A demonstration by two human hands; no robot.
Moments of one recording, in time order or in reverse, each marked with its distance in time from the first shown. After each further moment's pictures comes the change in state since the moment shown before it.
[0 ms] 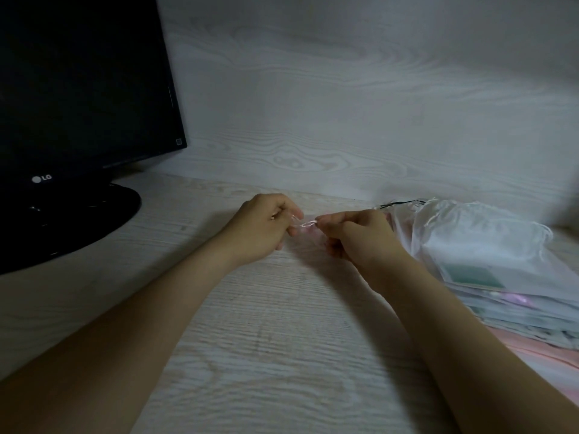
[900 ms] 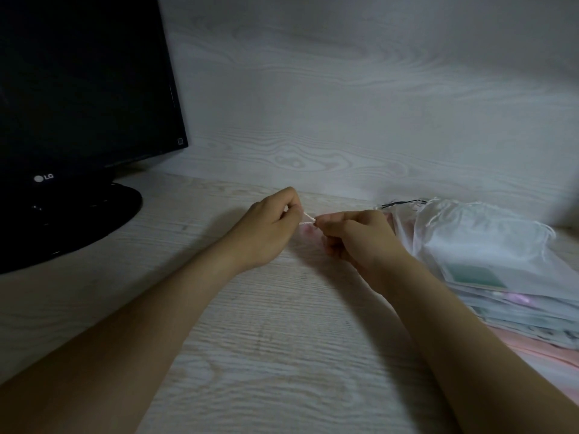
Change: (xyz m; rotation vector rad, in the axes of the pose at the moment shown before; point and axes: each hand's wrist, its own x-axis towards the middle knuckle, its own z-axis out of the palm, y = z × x) left_hand -0.009 0.010 0.002 0.109 -0.019 0.139; right_hand -0.010 -0.010 0.000 0.071 -0.072 0.051
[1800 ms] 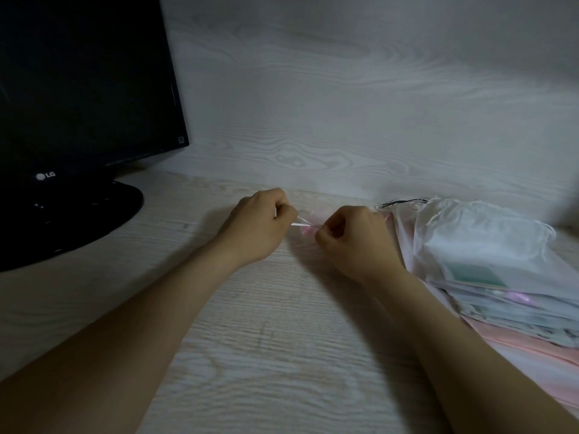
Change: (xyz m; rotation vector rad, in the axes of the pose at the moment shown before) left_hand 0.003 -0.009 -0.003 0.167 0.144 -0.065; right_hand 0.007 0.012 0.001 -0.924 0.209 -0.407
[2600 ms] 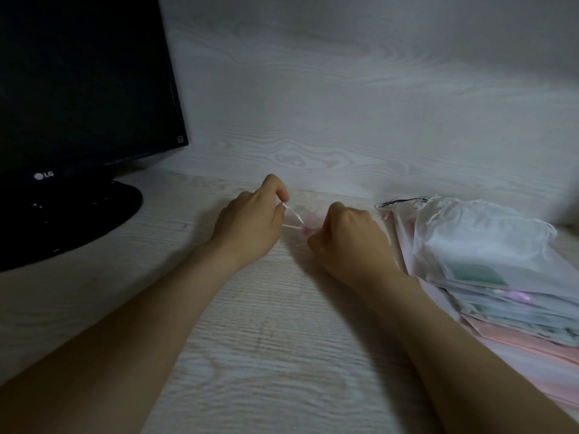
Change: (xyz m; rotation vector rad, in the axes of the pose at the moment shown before) left_hand -0.001 -0.007 0.000 0.238 0.099 0.119; right_hand -0.002 -0.003 0.008 -0.227 -0.003 -0.093
